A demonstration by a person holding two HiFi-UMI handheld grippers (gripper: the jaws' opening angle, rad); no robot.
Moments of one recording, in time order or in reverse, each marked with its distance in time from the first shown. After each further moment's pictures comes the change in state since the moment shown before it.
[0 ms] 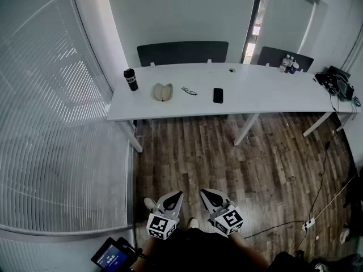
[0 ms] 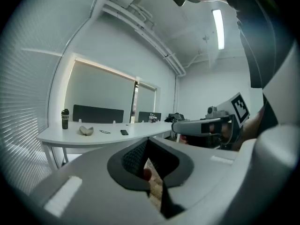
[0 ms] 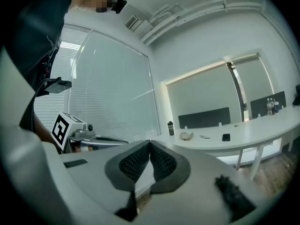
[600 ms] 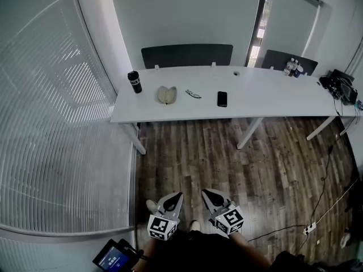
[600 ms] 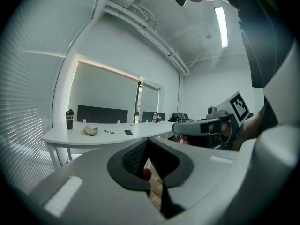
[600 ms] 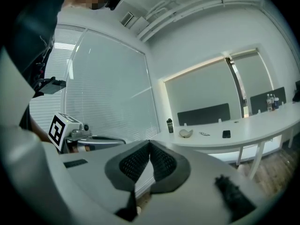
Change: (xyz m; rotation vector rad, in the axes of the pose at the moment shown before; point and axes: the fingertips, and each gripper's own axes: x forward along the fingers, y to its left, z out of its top) left arm 0.009 0.016 0.006 -0.006 -0.001 0.046; right arm 0.017 -0.018 0.005 0.034 0.026 0.000
